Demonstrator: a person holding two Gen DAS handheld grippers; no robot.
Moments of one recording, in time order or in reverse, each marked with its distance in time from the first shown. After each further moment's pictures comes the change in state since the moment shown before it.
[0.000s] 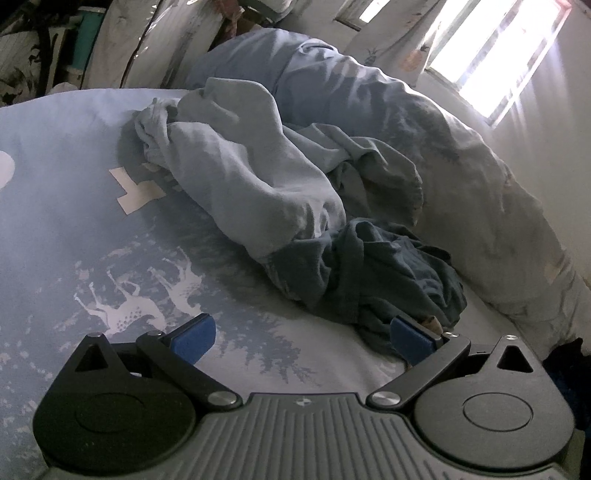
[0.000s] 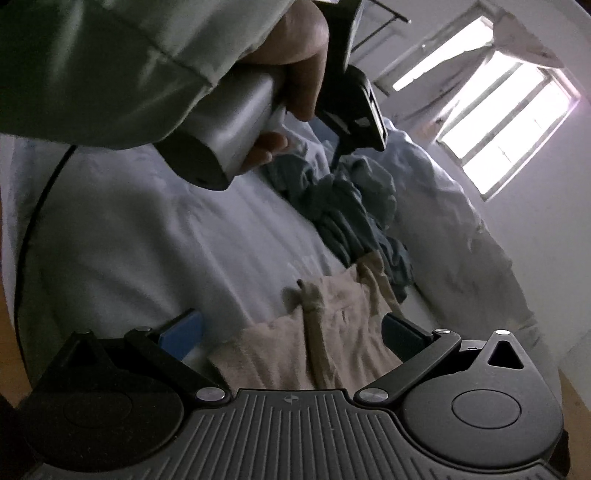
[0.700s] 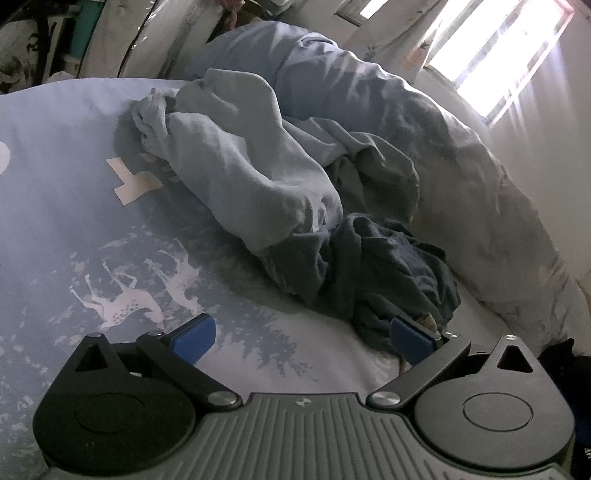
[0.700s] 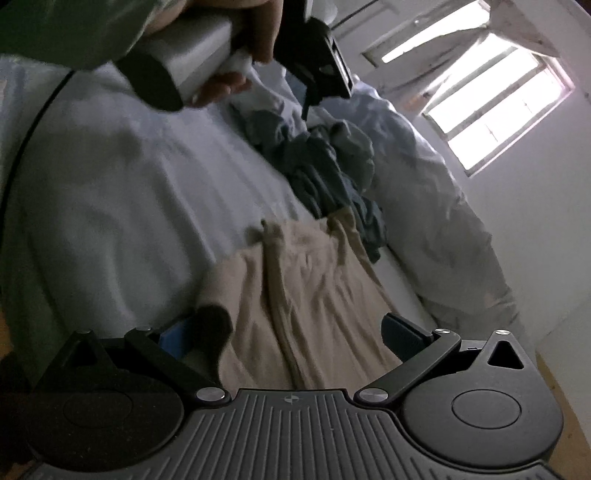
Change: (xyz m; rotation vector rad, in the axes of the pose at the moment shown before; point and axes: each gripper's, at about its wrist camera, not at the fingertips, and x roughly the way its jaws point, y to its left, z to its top) left arm 0.002 0.006 0.001 -0.021 0.022 -0.026; right arm -0.010 -0.017 -0.026 -0.036 0.102 -0.062
